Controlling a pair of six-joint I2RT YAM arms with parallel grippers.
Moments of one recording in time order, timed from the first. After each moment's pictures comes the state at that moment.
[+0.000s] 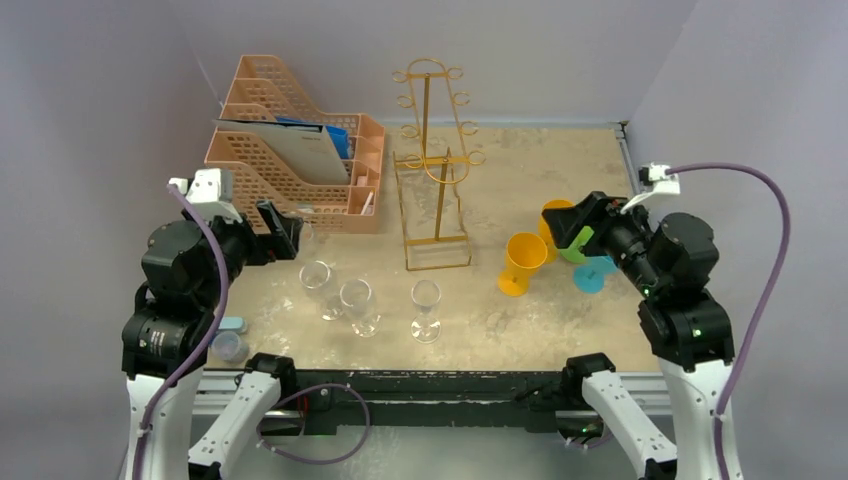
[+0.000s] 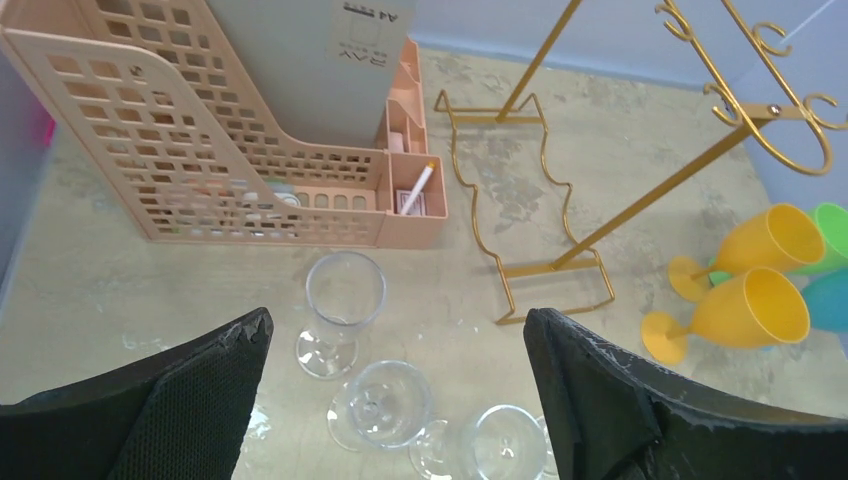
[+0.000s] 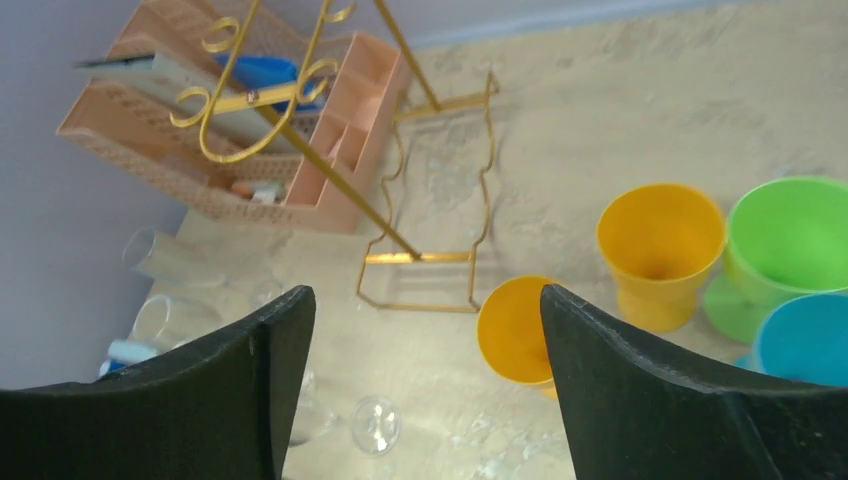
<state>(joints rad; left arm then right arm) -0.16 0.66 1.26 -0.86 0.01 -0.28 0.16 0.69 1.23 -0.74 -0.18 0.39</state>
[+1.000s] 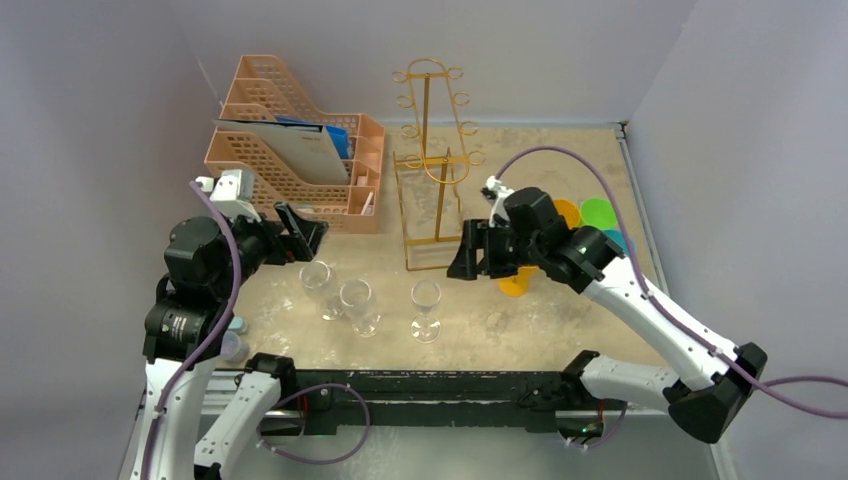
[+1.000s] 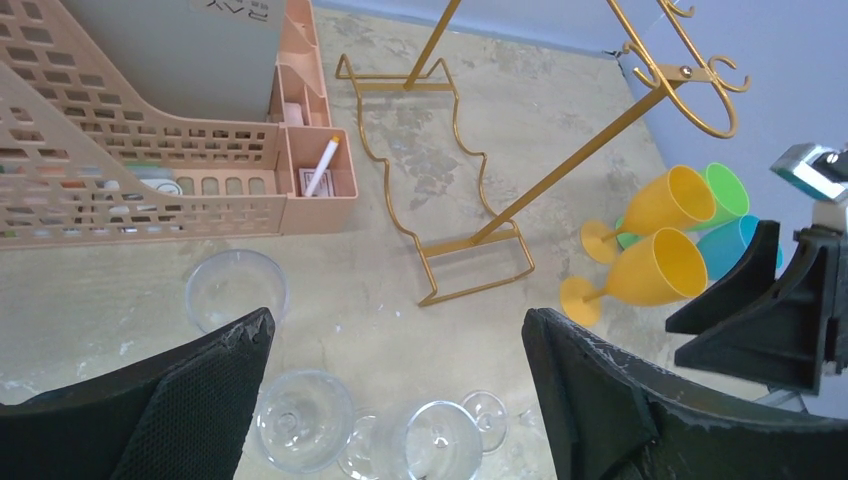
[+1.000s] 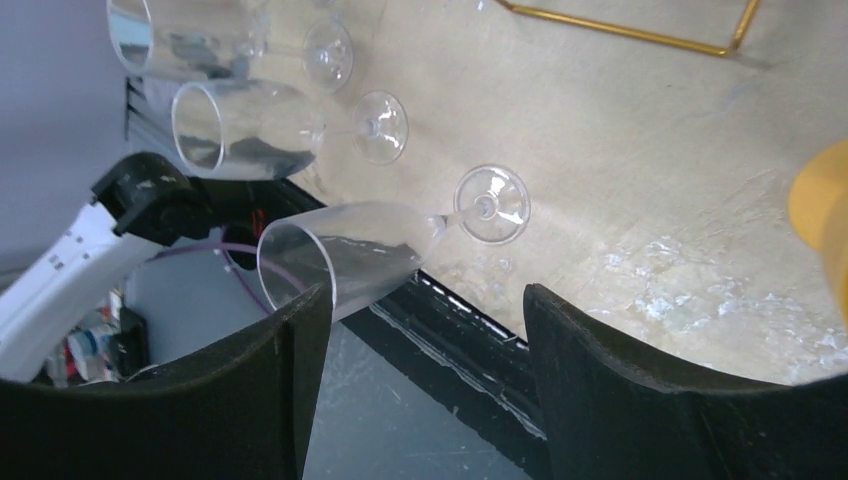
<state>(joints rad) -0.16 0.66 1.11 -0.72 0.22 -0.37 0.67 1.10 1.15 -0.81 -0.25 0.61</state>
